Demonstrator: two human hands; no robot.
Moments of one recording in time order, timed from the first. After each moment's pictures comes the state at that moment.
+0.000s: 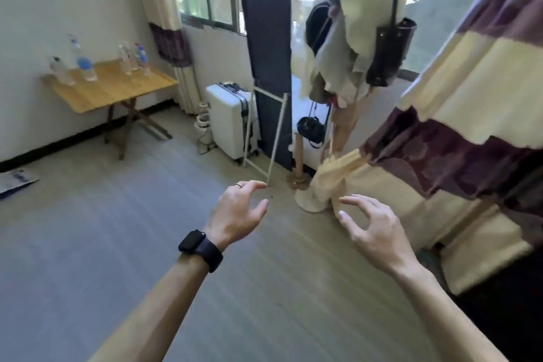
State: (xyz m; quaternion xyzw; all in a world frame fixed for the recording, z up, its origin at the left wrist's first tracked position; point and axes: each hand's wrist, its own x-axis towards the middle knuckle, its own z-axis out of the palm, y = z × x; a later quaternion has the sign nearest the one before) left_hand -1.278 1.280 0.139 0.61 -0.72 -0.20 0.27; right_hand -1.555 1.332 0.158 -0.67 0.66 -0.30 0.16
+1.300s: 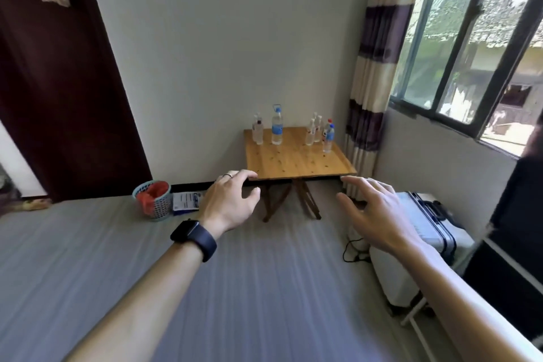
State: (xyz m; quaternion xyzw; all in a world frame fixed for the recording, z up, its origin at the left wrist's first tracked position) left_hand -0.767 0.834 0.244 0.83 -0.45 0.04 0.33; right_hand -1.007 0.669 0.247 -0.89 0.33 -0.29 0.15
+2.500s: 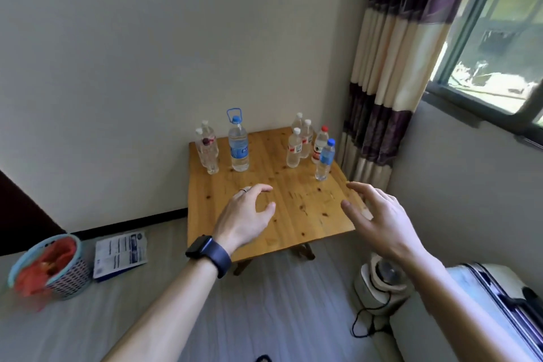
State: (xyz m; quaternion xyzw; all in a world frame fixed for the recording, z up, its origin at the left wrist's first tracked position) left_hand -0.361 0.173 0.136 0.80 -0.49 -0.13 0.32; right_hand -0.603 0.044 0.149 -0.85 0.42 -0.23 0.23
